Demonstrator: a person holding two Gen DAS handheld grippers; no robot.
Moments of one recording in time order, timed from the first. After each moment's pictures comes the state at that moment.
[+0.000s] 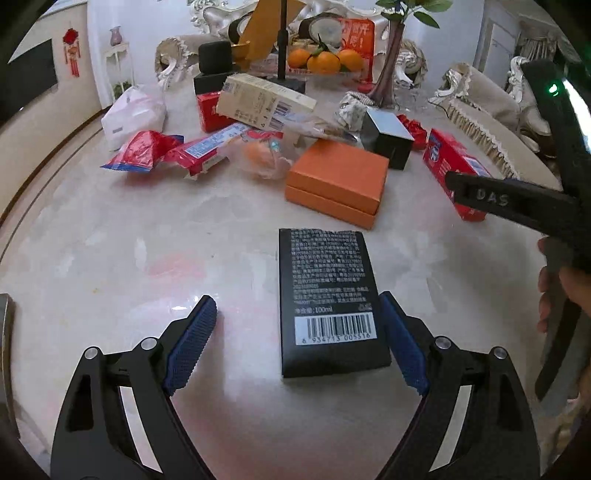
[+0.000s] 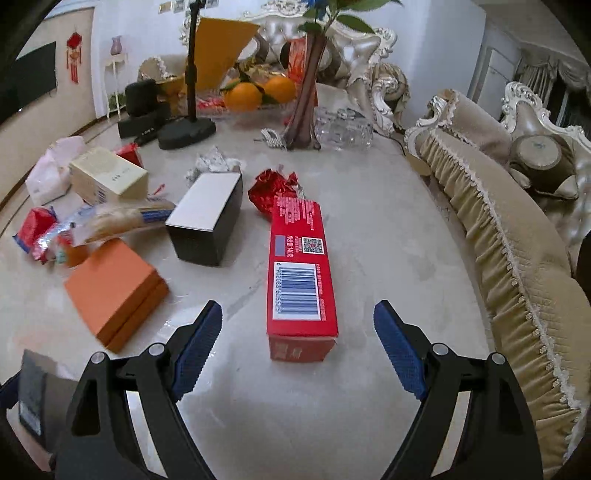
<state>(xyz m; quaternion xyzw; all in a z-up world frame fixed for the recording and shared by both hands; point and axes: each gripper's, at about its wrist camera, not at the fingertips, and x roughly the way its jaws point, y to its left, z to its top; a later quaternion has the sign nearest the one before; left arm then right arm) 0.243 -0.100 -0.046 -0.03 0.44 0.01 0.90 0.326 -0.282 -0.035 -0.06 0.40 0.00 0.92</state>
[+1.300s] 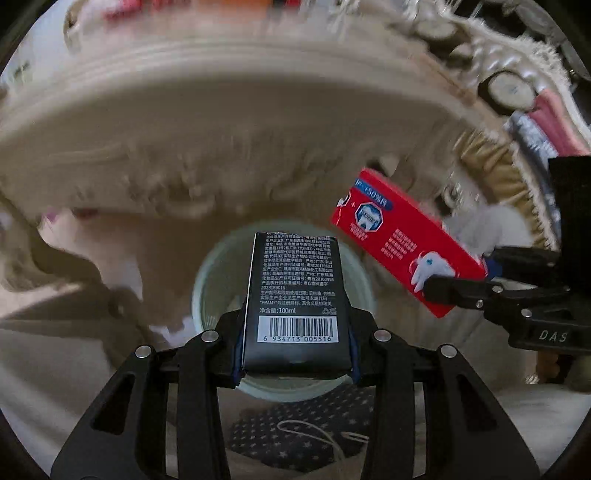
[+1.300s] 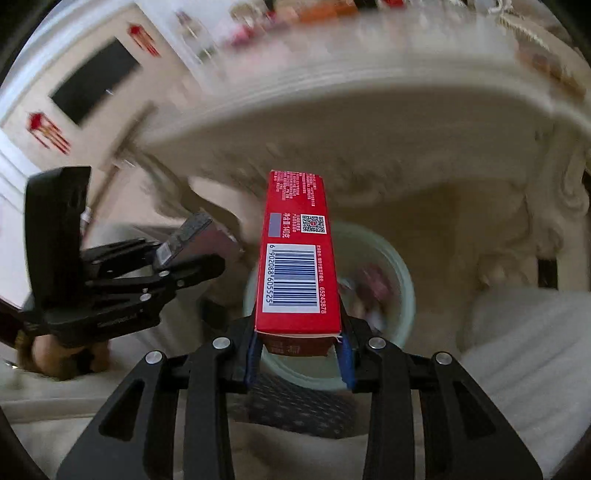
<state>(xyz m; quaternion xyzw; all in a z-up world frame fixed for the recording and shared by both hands) -0.018 -0.057 -0.144 -0.01 0.55 -0.21 0.80 -0.028 -0.228 -0.139 0.06 0.55 0.21 0.81</state>
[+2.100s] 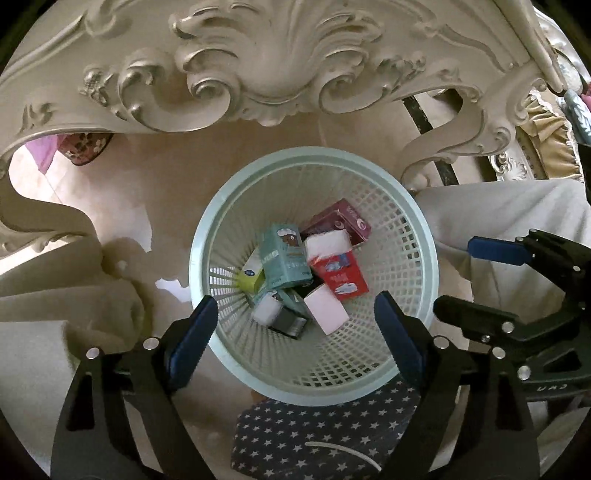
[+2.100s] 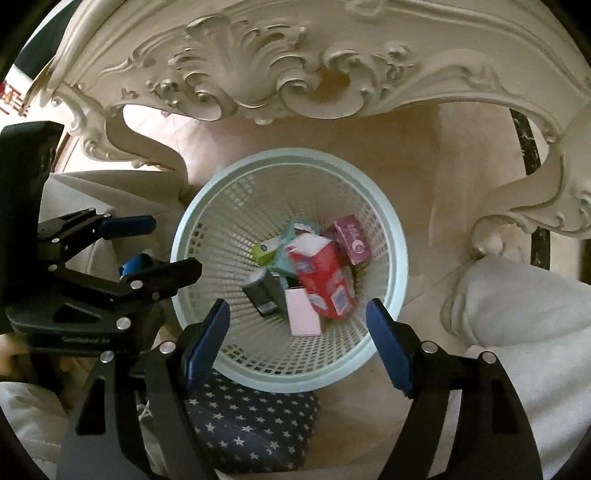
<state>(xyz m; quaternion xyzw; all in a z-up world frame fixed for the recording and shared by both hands) 0.005 -0.062 -0.234 0.01 0.63 -0.17 0.76 -0.009 -0.218 -0.219 0.01 0.61 0.17 0.77</state>
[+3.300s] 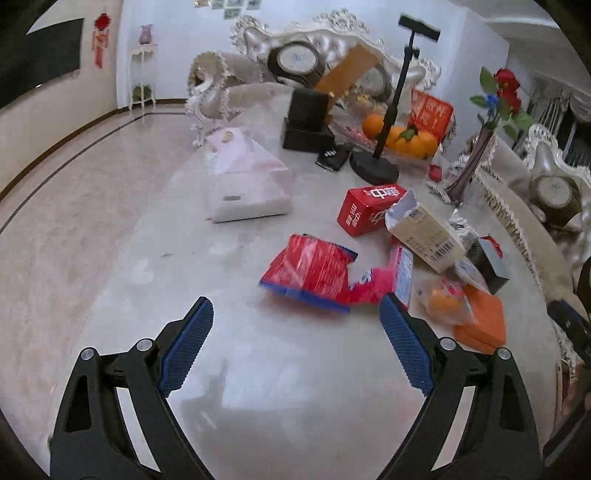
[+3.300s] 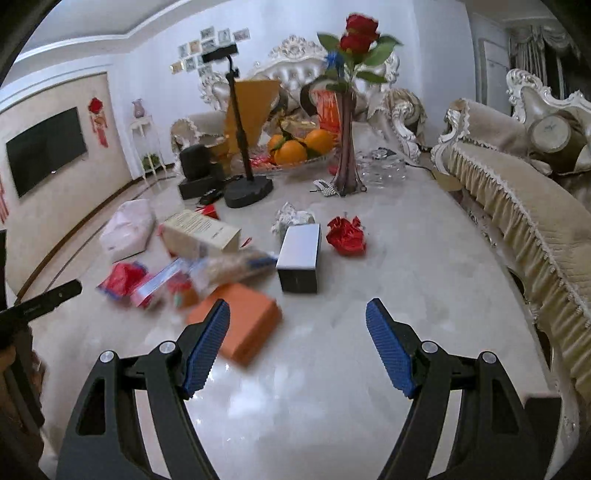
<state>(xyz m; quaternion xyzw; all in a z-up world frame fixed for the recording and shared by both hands) 0.318 0.091 0.003 -0.09 0.38 0.01 0.92 0.301 -0.237 0.007 0.03 0.32 0.06 0.95</state>
